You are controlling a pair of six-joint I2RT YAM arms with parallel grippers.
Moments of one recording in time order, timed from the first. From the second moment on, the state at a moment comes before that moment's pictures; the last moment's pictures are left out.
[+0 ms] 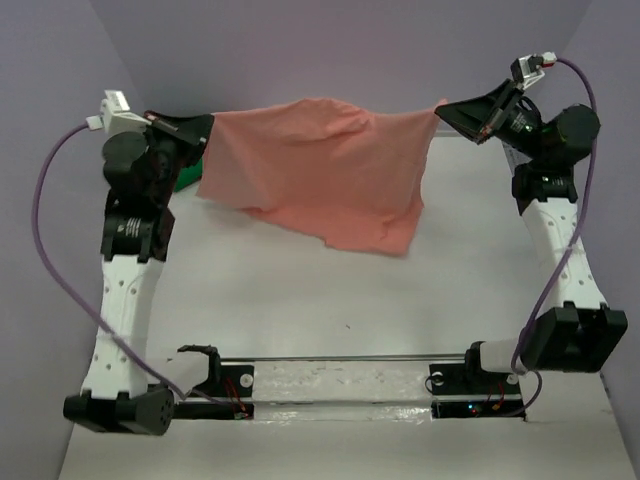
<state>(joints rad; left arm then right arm) -0.09 1.14 1.41 -0.28 0.02 -0.97 -0.08 1.41 1.43 0.41 -1.01 1.38</state>
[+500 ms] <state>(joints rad) -0.16 0.61 1.88 -0.37 0.26 -0.97 -0.07 1.07 1.74 1.22 -0.99 1.99</state>
